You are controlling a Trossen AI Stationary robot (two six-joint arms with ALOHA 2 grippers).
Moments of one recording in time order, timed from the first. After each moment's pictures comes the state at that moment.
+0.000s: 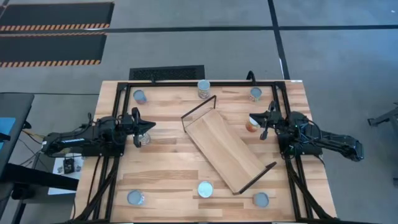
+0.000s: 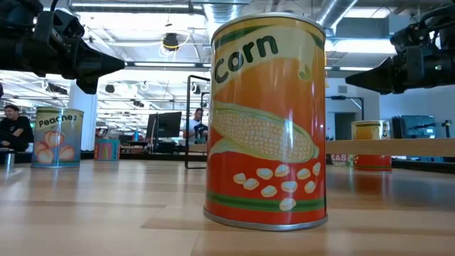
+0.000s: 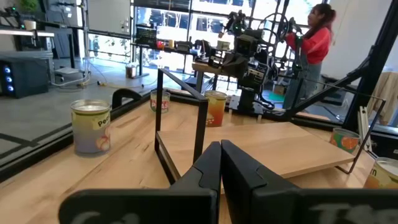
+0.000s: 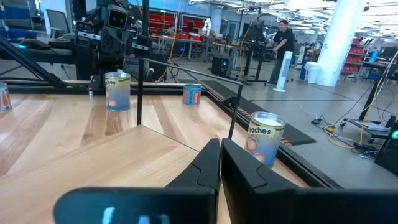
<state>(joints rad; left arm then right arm) 0.15 0.03 0.01 0.04 -0.05 -0.14 -0.32 0.03 0.01 0.02 0.05 -0.11</state>
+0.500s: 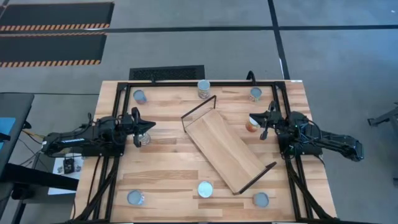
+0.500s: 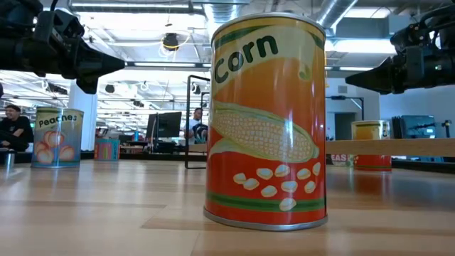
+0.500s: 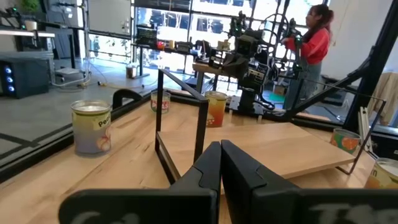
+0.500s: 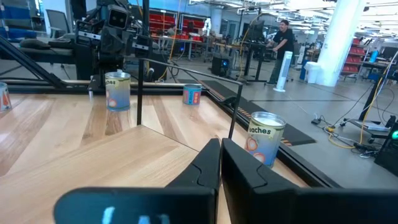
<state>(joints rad) 0.15 0.03 0.01 0.04 -0.06 -0.14 -0.32 0.03 0.01 0.02 0.05 -0.11</state>
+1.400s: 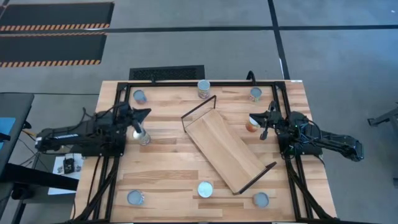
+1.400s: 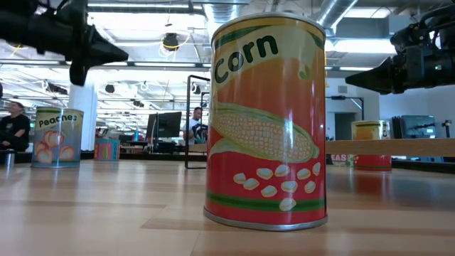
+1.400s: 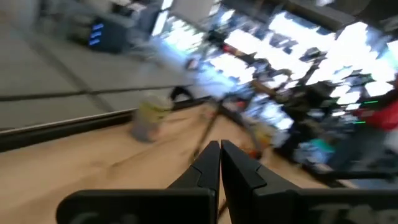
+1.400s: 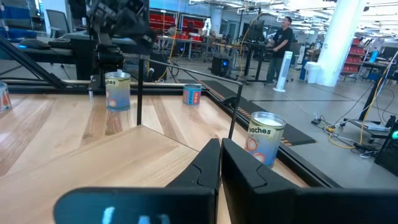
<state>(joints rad) 0.14 0.23 0.26 -0.12 -0.39 -0.49 -0.32 0.03 0.01 0.02 0.05 -0.11</state>
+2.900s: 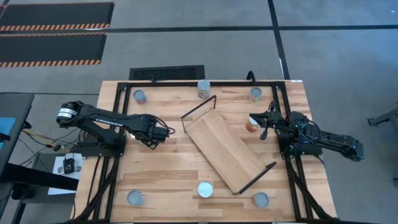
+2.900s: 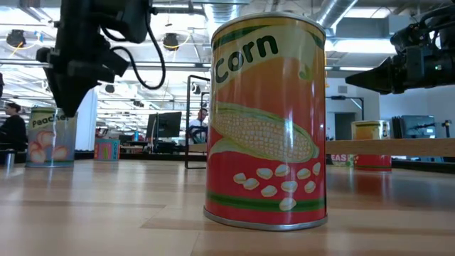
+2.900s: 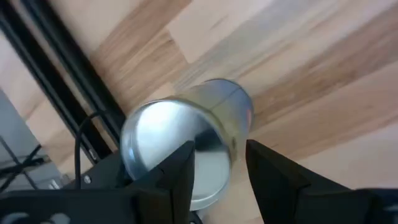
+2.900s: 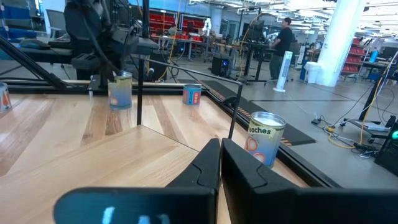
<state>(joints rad) -0.07 1.42 0.96 -1.35 -0.22 -1.03 -0.32 0.03 0.01 0.02 0.05 -0.11</state>
